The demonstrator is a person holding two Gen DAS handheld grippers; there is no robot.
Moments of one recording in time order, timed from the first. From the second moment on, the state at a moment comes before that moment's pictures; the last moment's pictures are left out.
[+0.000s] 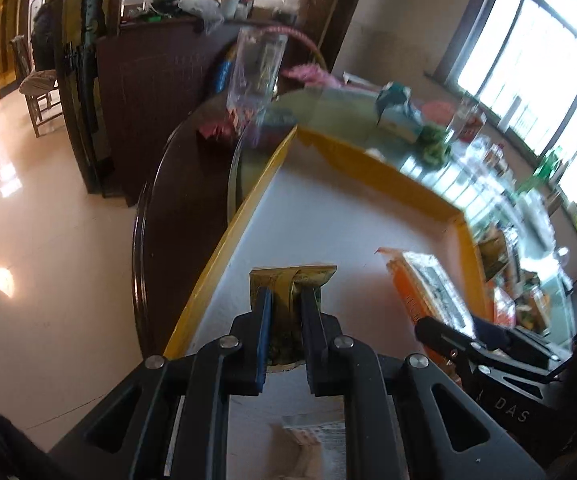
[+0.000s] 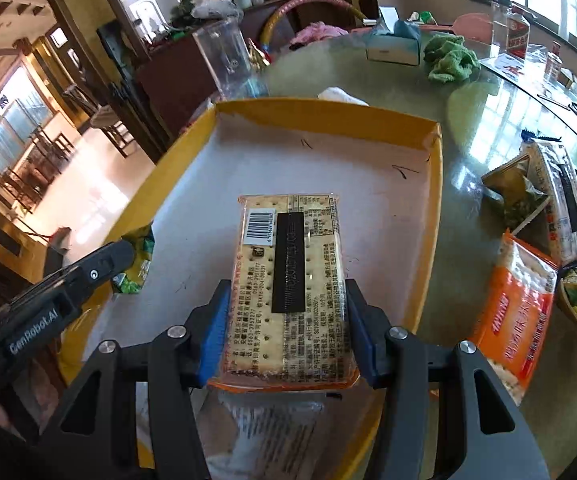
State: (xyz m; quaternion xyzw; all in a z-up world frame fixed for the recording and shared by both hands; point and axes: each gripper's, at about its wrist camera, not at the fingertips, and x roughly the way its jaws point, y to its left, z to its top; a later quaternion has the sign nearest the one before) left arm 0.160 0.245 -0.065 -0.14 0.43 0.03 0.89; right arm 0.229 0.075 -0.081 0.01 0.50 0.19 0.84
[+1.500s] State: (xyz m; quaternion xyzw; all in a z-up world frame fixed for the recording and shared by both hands) left arm 0.200 -0.022 -0.087 0.04 0.51 -0.10 0.85; right arm 0.125 -0.251 -0.076 0.23 0.41 0.11 0.88
